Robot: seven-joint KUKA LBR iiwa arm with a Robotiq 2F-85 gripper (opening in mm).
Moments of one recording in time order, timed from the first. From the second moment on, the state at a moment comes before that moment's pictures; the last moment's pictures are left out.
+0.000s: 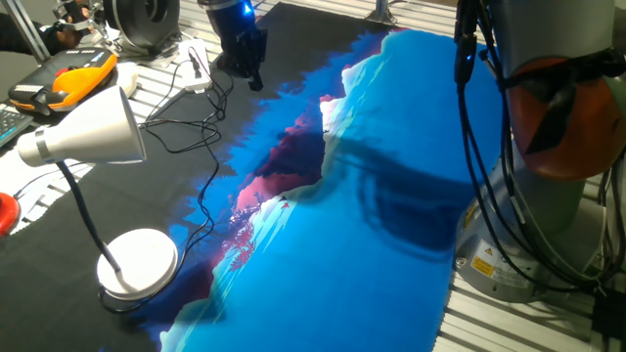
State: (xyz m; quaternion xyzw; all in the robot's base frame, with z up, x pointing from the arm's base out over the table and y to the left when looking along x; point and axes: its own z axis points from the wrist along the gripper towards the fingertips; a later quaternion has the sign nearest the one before) arm 0.514 0.001 0.236 -0.01 -1.00 0.01 0.08
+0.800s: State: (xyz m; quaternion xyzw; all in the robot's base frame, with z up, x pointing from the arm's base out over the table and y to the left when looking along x) arm 0.513 0.001 0.236 0.00 -1.00 0.01 0.08
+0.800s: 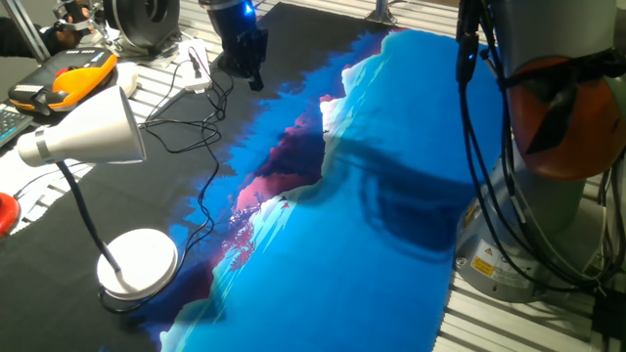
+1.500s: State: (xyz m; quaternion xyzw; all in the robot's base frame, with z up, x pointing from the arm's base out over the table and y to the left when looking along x) arm 0.513 0.001 0.236 -0.03 -1.00 -0.04 0.02
